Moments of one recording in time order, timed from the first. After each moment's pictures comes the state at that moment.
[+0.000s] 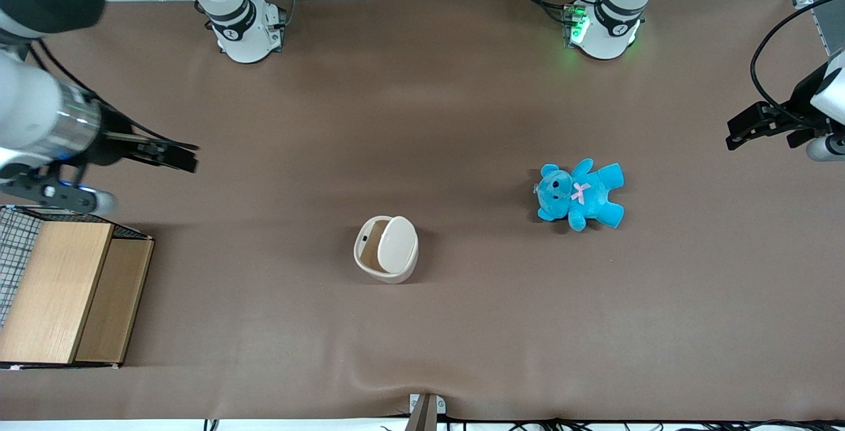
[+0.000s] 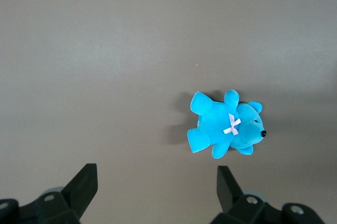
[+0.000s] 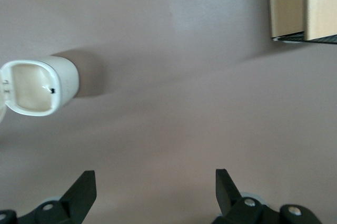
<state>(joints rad) 0.04 0.41 0.20 -0.96 0.01 1.20 0.45</state>
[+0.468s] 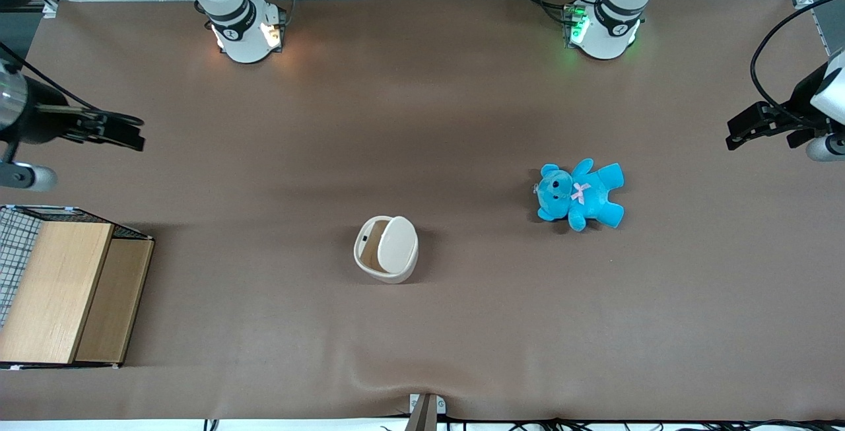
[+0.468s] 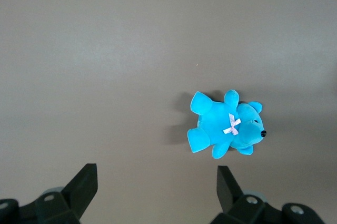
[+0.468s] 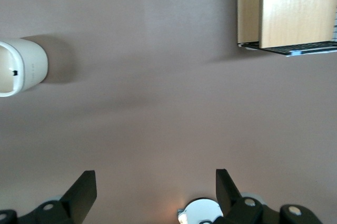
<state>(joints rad) 0.03 0.29 0.06 -1.08 0.01 1.19 0.24</state>
